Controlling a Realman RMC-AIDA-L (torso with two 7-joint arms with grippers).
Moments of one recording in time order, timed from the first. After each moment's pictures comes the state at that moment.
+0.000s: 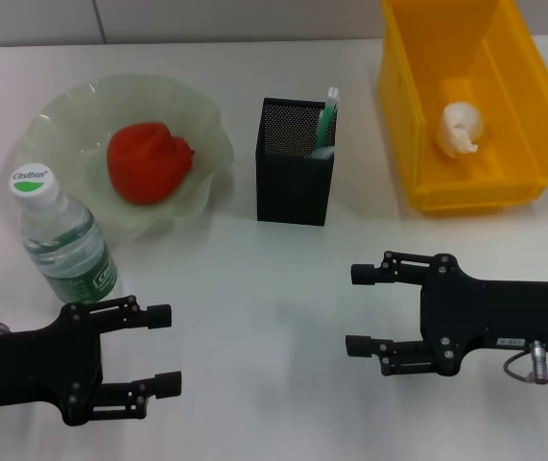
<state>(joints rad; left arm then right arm) -0.50 -1.84 2.08 -0.04 0.64 1.77 -0.81 0.45 2.07 -0.86 -0.44 -1.87 -1.68 0.93</state>
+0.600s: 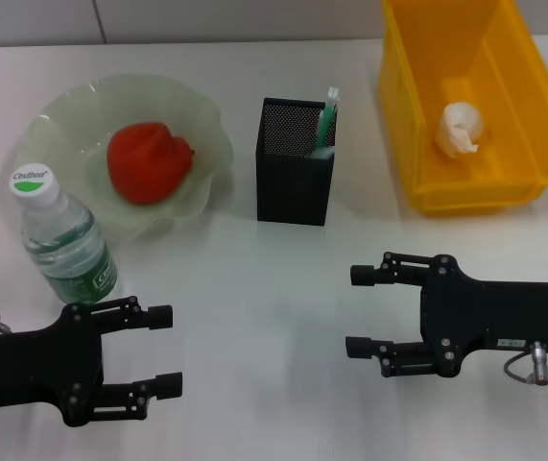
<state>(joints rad) -0.50 -1.84 2.08 -0.04 0.64 1.78 -0.82 0.45 2.07 -0.86 -0.44 -1.87 -1.69 0.93</state>
